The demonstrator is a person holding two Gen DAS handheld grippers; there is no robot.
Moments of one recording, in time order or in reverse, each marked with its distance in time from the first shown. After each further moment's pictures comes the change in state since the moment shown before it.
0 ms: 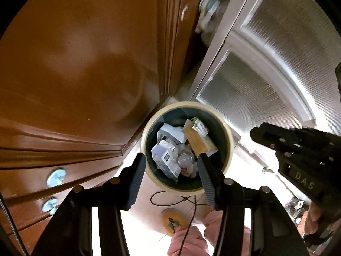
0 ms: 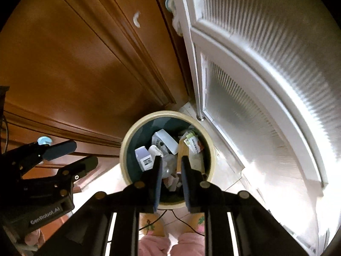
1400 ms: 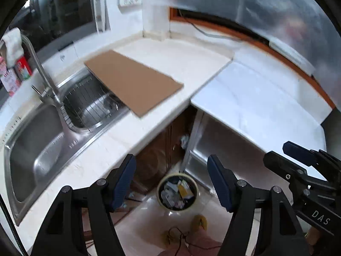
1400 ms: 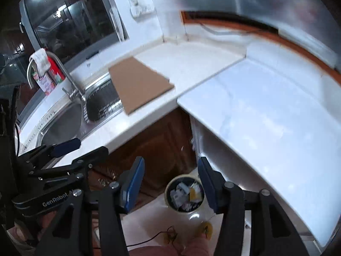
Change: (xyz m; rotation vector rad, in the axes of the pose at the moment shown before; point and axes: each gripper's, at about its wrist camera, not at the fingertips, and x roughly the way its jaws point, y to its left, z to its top) left arm -0.472 -0.049 0.017 -0.032 -0.453 0.072; right arm -0.447 0.099 0.007 -0.036 -0.449 -0.023
